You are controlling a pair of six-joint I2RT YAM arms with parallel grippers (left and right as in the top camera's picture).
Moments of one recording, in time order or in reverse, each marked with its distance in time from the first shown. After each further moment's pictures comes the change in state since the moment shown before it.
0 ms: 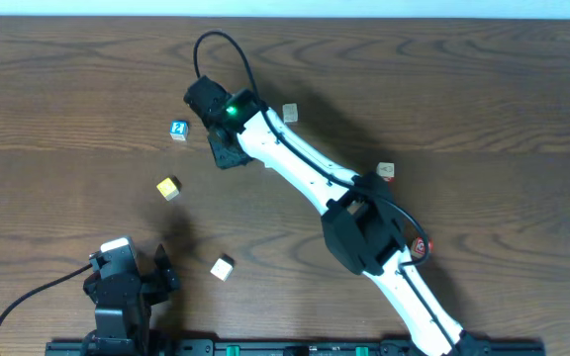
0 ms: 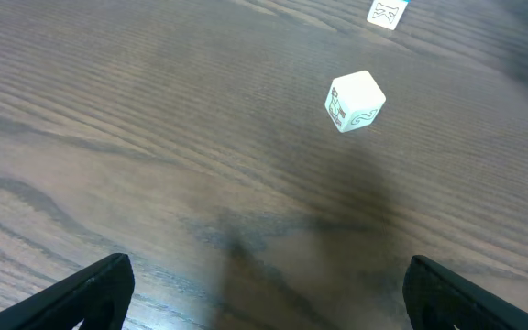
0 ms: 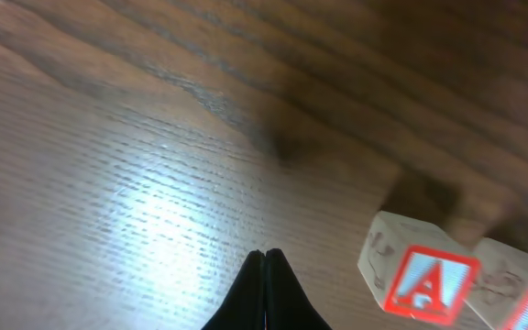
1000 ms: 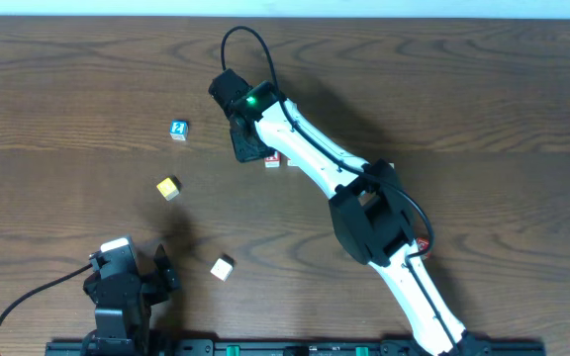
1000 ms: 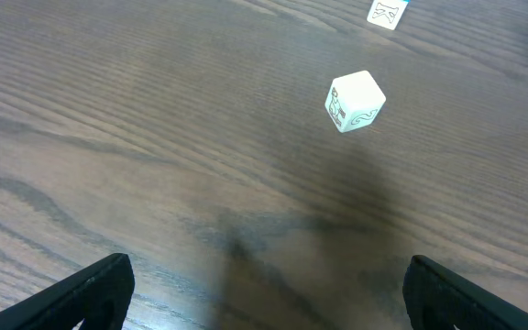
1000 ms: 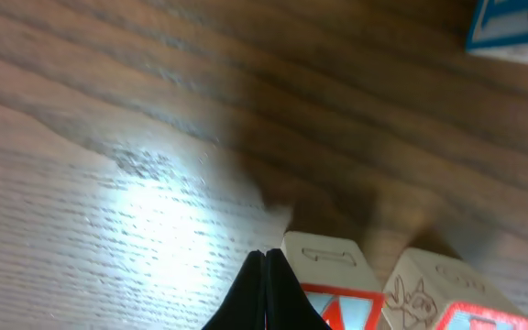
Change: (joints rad) left arm 0.000 0.000 0.000 0.000 0.000 0.000; right arm -0.079 0.000 -0.056 -0.008 0.000 0.005
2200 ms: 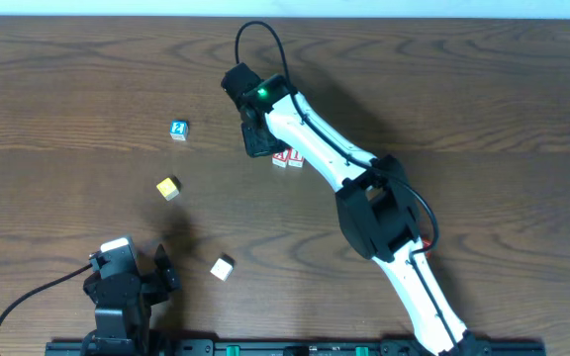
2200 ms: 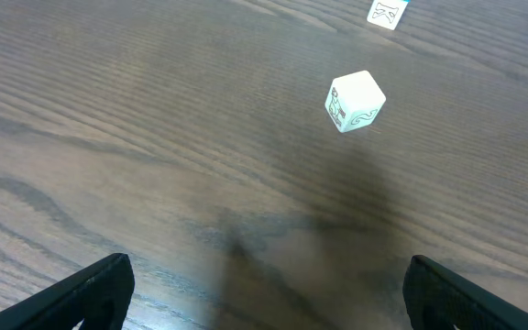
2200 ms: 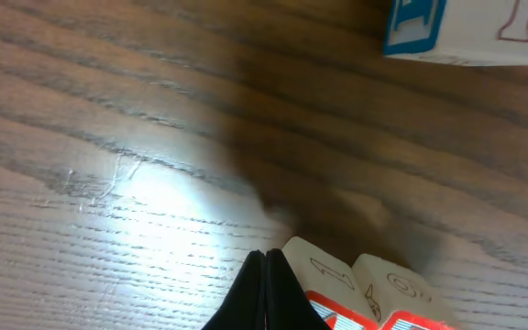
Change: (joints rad) left arm 0.000 0.000 0.000 0.000 0.000 0.000; right arm -0.043 0.000 0.000 -0.018 0.004 0.000
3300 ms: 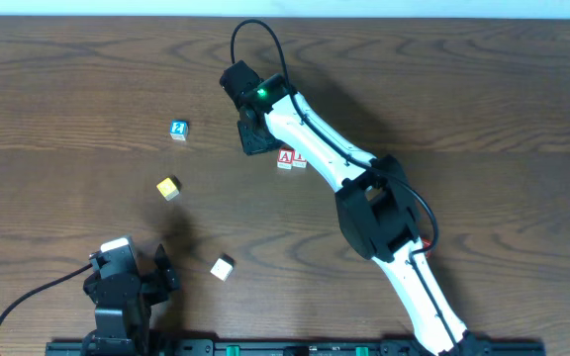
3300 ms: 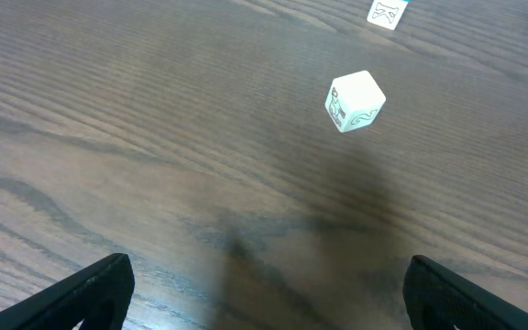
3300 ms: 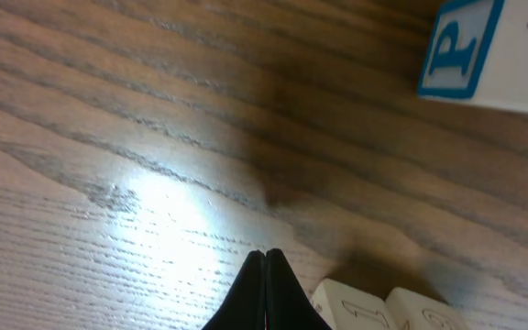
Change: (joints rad) left arm 0.000 0.000 0.000 0.000 0.000 0.000; right arm -0.001 0.000 0.000 0.056 -0.023 -0.046
